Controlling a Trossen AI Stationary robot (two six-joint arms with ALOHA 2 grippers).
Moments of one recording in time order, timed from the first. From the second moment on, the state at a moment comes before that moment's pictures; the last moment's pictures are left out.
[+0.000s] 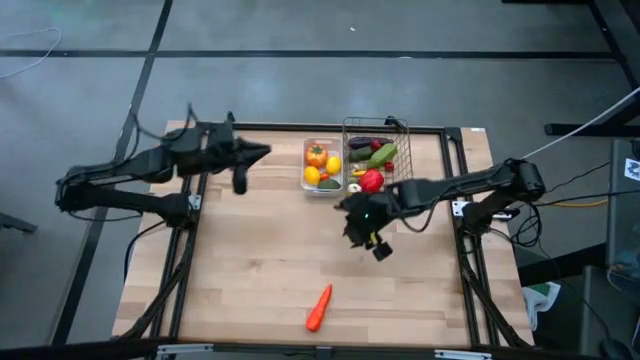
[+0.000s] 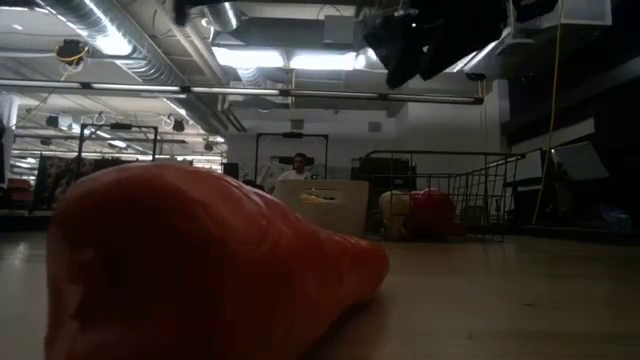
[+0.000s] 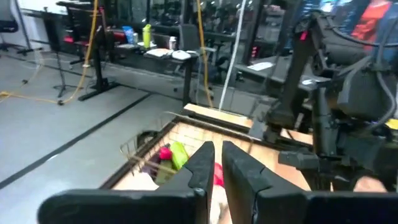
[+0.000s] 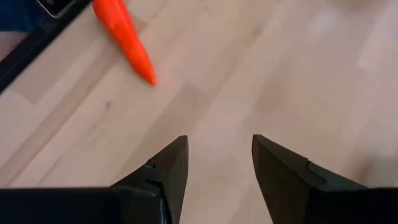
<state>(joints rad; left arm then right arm) 0.20 0.83 0.90 -0.19 -0.17 -0.13 0.14 1.57 1.27 -0.65 -0.23 -0.41</state>
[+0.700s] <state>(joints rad) 0.05 0.08 0.28 -0.14 -0.14 -0.14 0.34 1.89 1.26 -0.25 -0.23 -0.42</state>
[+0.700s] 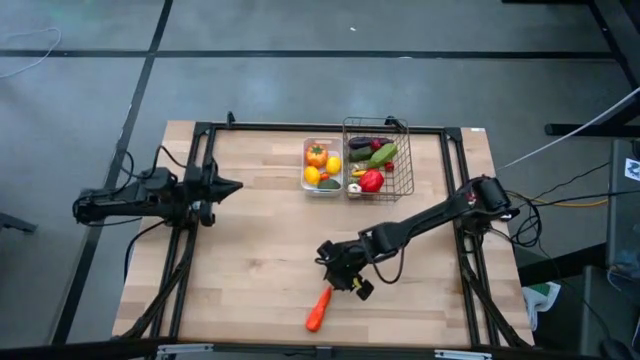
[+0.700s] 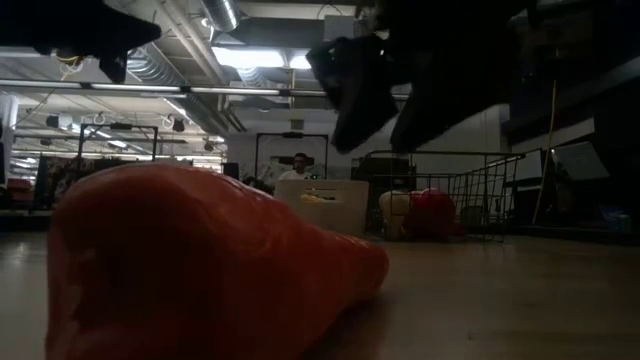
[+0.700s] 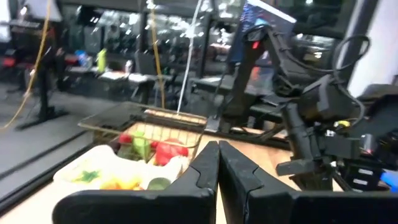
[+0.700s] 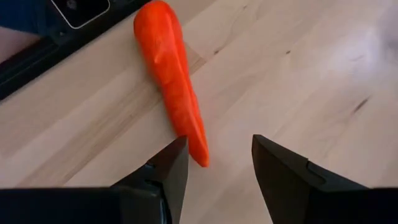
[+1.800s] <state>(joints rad) 0.02 0.00 0.01 0.04 -0.11 -0.03 0.35 2.05 1.27 -0.10 -0.33 -0.42</state>
